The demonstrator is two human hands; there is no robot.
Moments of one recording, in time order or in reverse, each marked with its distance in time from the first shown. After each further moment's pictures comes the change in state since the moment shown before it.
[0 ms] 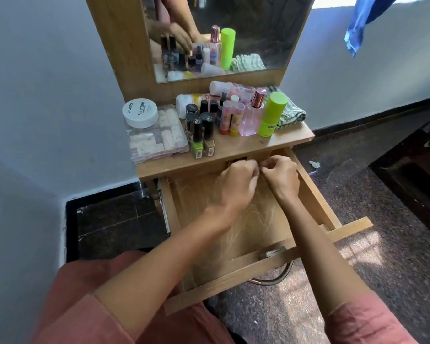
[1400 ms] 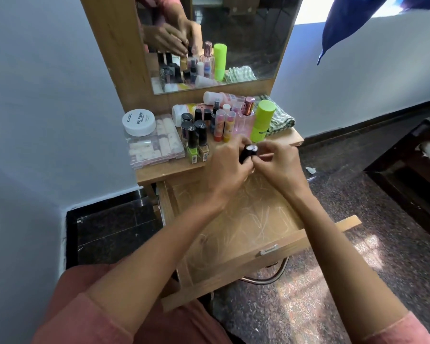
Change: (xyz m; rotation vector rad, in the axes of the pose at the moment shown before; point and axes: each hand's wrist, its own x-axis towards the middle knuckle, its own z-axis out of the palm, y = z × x) left_hand 0.004 0.025 -0.034 -0.176 0.206 0.010; right_hand -0.026 -0.029 -0.051 0.154 -0.014 -0.476
